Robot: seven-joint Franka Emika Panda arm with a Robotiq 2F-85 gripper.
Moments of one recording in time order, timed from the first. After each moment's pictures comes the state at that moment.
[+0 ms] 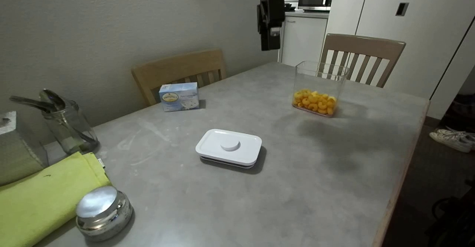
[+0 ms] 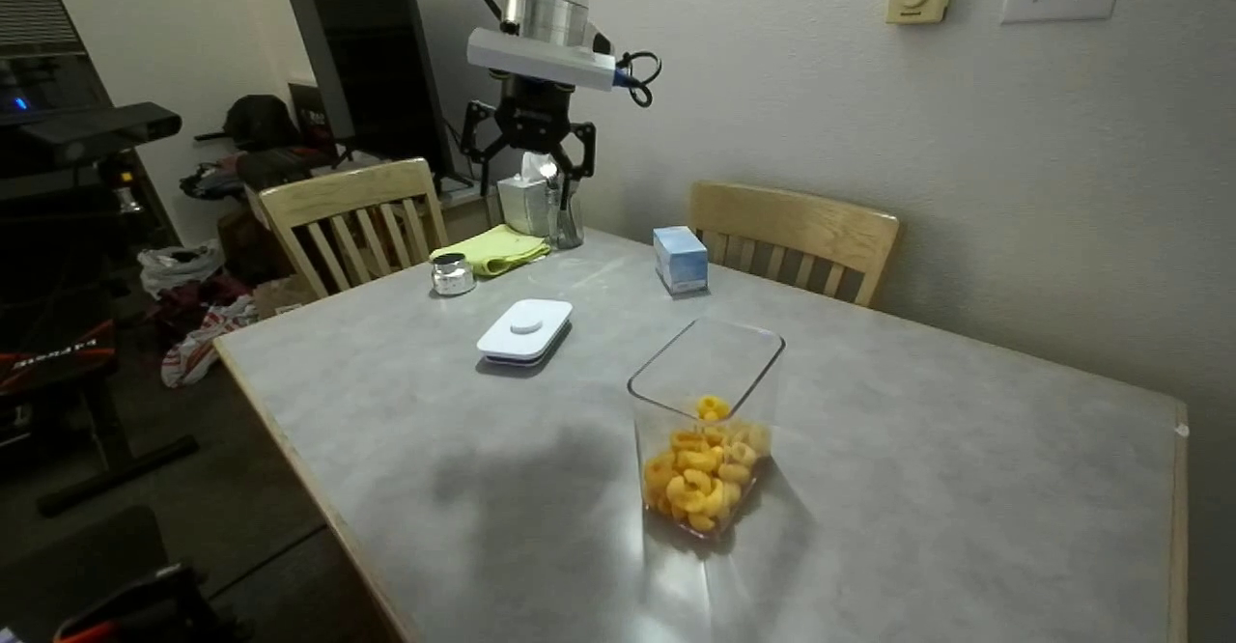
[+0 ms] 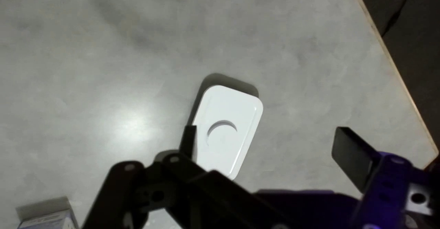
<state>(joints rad) 0.03 0.45 0.04 -1.52 0.12 1.77 -0.83</state>
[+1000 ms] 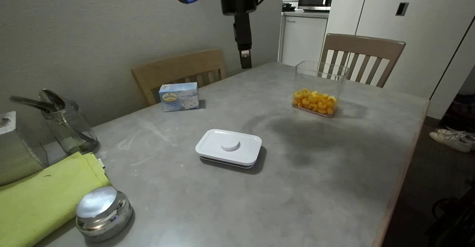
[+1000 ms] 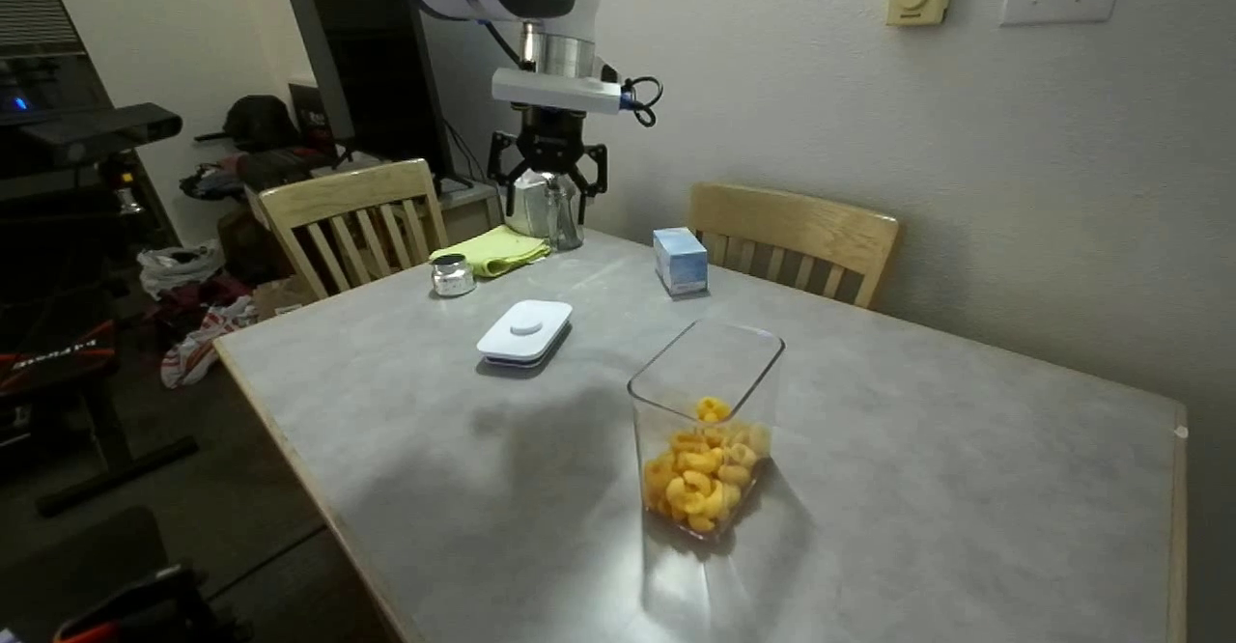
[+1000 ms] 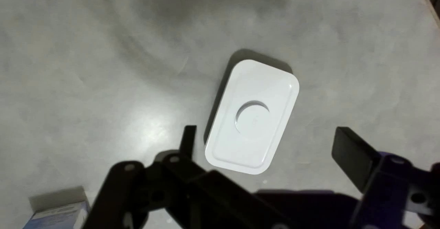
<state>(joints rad) 0.05 0.65 0.09 -1.30 0.02 1.77 -0.71</state>
